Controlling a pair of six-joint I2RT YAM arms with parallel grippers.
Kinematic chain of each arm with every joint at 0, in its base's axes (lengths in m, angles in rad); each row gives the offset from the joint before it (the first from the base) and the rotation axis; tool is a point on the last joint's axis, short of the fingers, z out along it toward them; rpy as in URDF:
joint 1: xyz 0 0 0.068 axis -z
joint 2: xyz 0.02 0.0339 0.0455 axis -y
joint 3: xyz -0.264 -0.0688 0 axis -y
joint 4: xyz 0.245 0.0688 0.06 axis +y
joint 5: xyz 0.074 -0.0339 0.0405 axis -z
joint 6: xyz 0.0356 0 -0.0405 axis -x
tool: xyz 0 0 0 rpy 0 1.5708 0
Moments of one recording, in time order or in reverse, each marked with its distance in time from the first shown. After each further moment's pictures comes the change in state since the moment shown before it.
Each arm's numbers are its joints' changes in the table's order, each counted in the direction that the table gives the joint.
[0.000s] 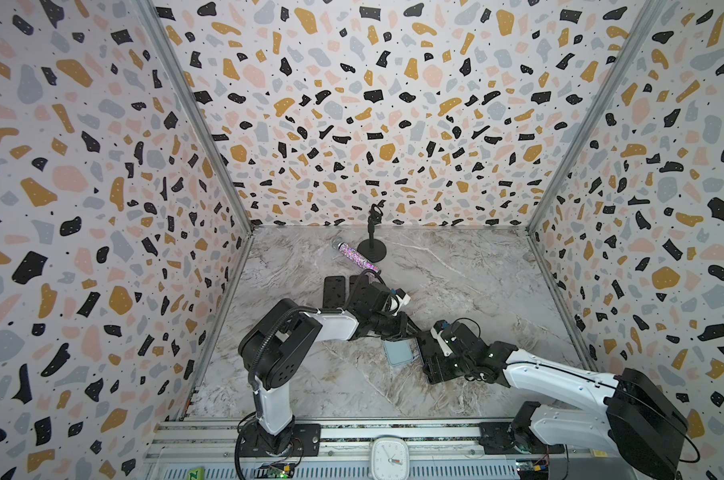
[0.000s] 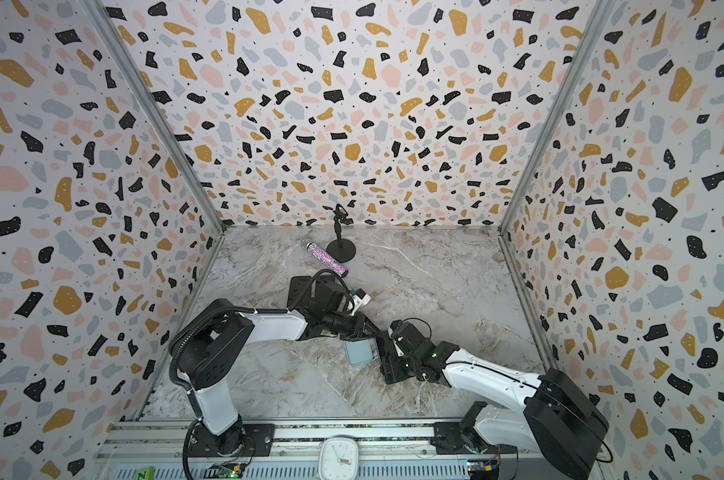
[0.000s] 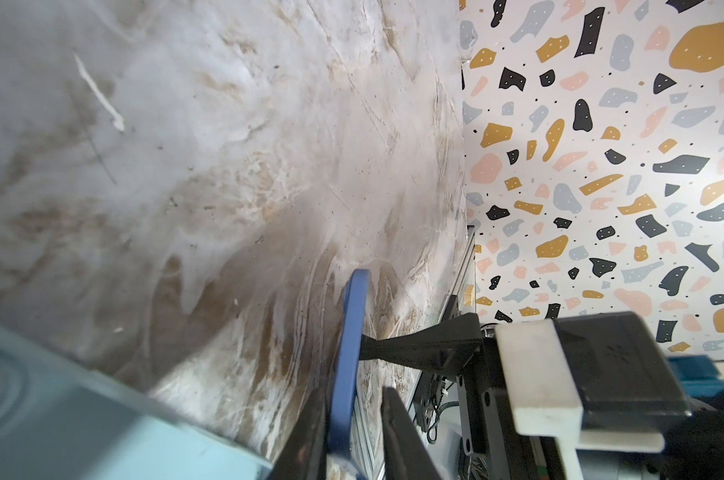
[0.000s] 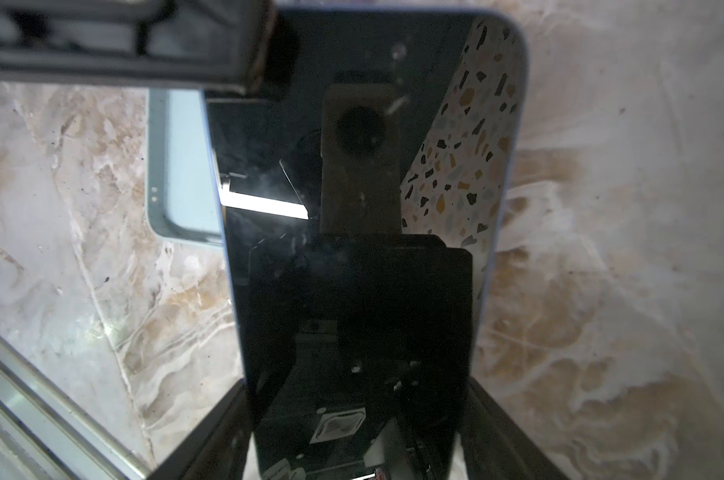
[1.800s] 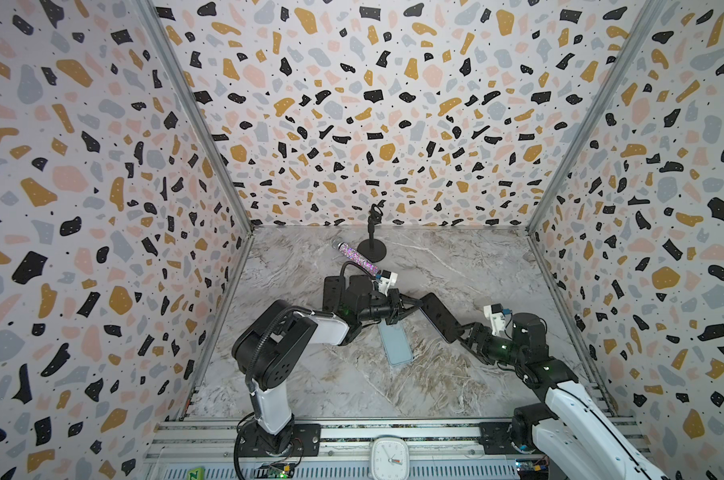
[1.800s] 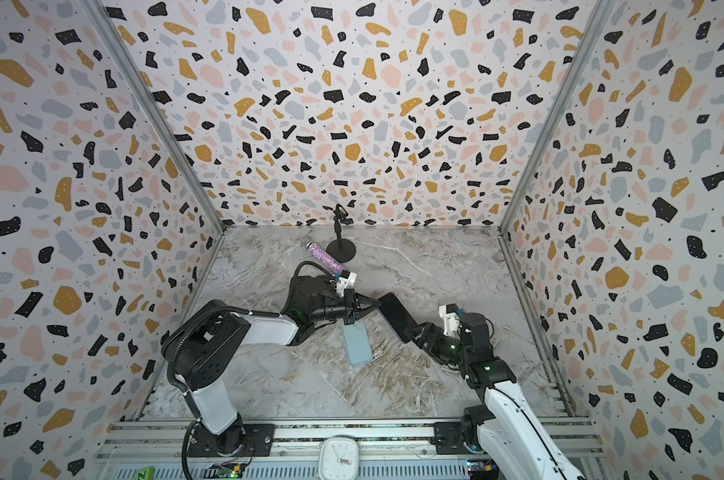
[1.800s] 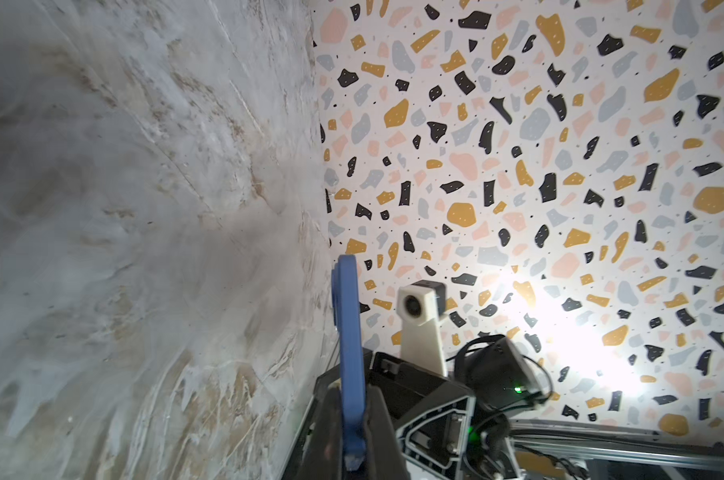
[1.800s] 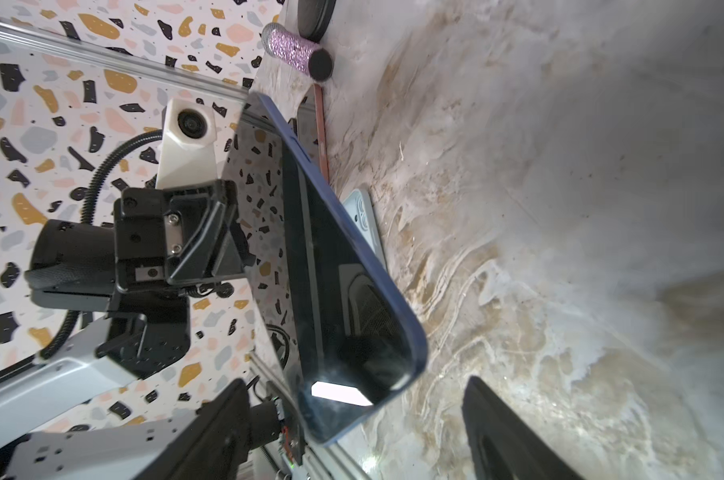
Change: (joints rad) left arm -0.060 0.016 -0.126 -0.732 -0.037 0.628; right arm 0.633 0.487 -0.224 -0.222 -0.620 -0.430
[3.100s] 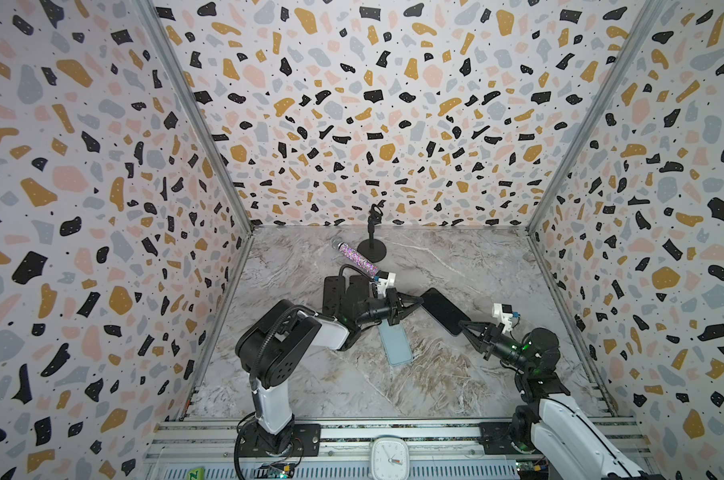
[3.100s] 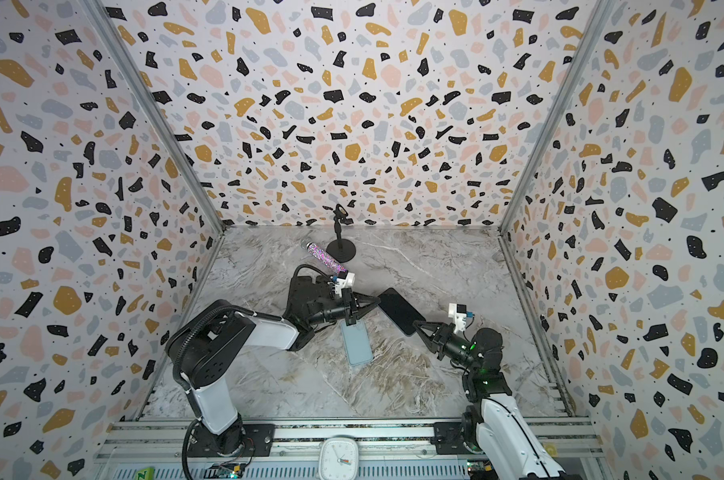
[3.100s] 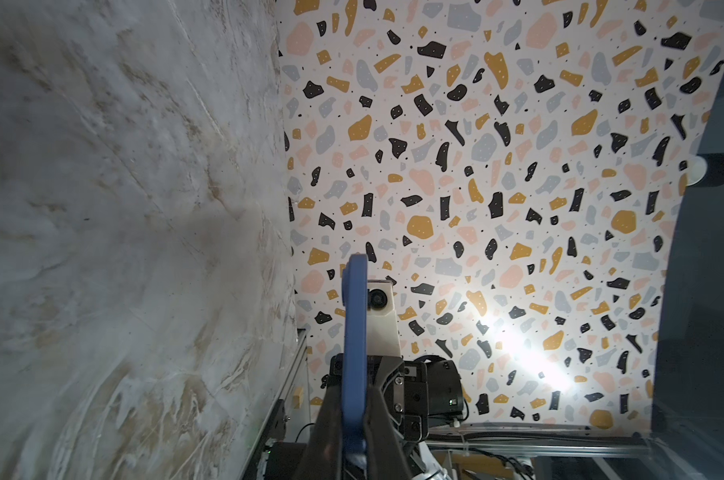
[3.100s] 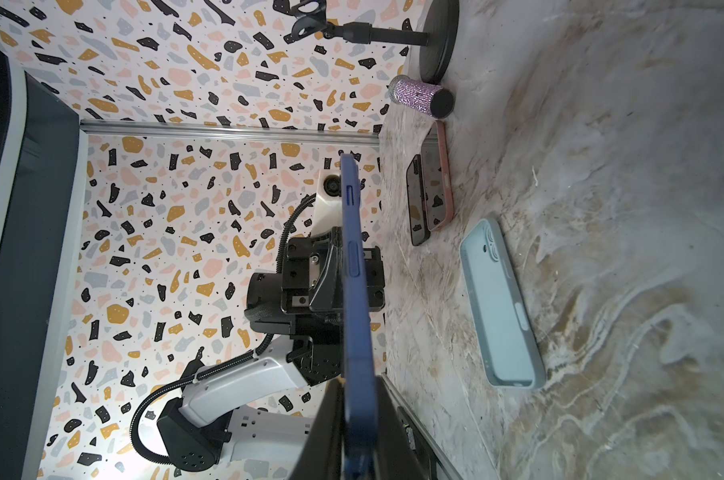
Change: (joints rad) left arm 0.013 0.007 -0.028 -0.070 -0.034 0.045; right arm 0.124 -0.019 -0.185 -0.667 -0.166 -0.460
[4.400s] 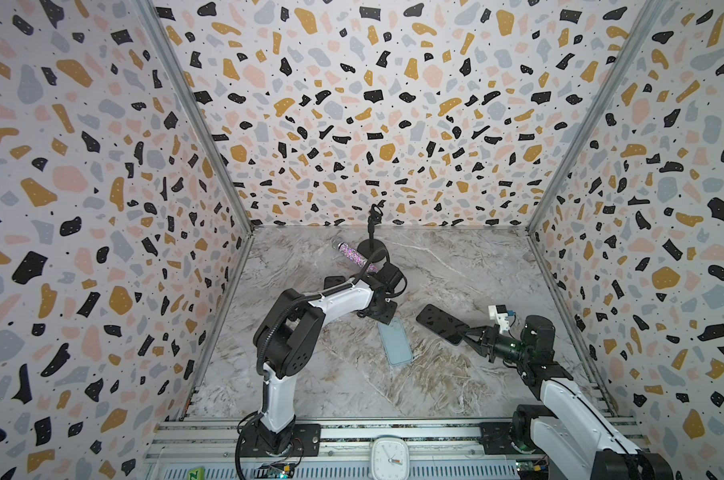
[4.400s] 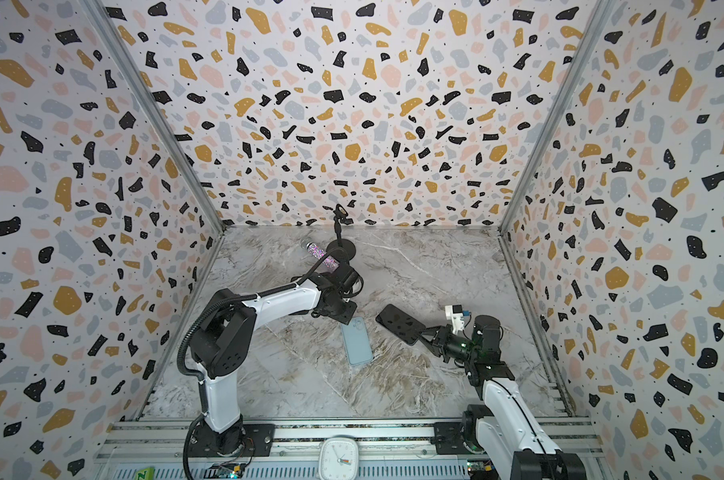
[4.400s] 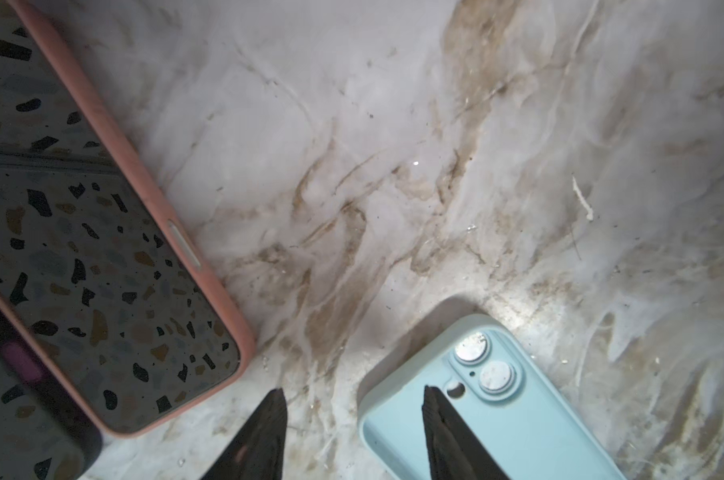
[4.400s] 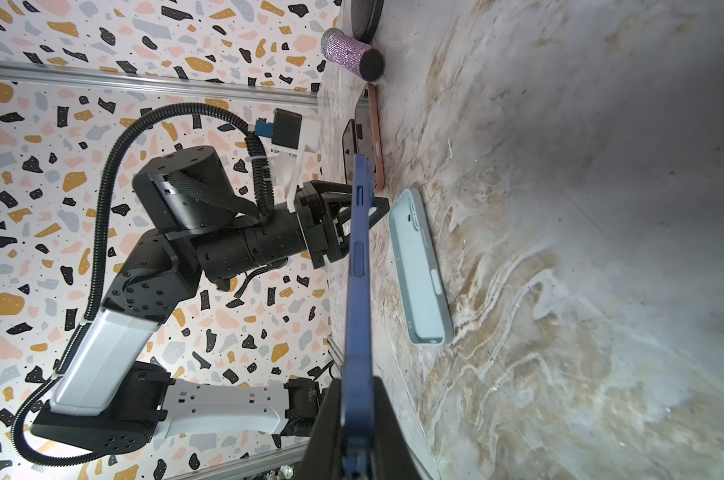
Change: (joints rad) left arm 0.049 -0.146 0.619 1.669 -0.770 -1.255; right arm 0.075 -0.135 0.122 0.387 -0.123 0.399
